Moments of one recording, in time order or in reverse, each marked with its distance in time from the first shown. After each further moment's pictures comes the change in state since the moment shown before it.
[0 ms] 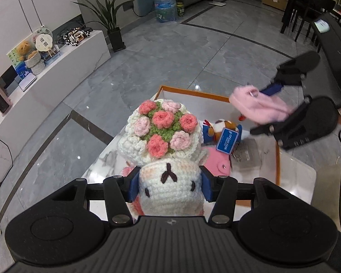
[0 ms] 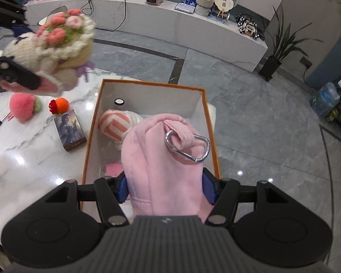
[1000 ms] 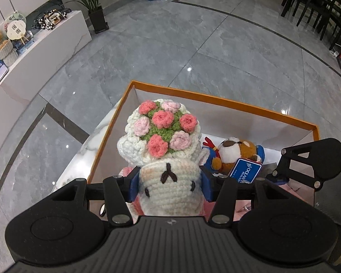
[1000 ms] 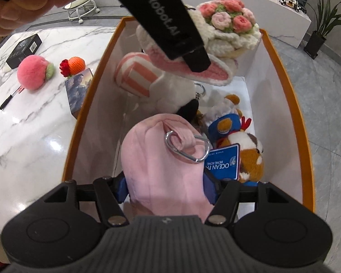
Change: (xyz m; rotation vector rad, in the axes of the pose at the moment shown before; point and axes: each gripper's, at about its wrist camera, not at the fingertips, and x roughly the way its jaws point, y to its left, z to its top) left arm 0.147 -0.020 0.053 0.009 0.097 -0.051; right arm 0.112 0.011 -0.043 -0.003 0.106 0.210
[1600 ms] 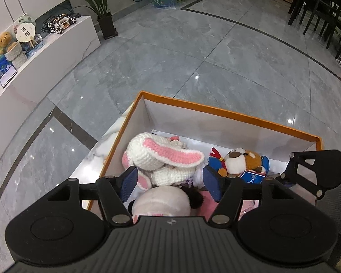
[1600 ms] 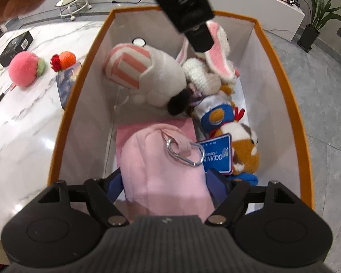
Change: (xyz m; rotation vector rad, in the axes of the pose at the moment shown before) left arm -0.011 -0.001 0.003 -0.025 -0.046 0.041; right arm -0.004 -0.001 -0.001 0.020 0.006 -0.025
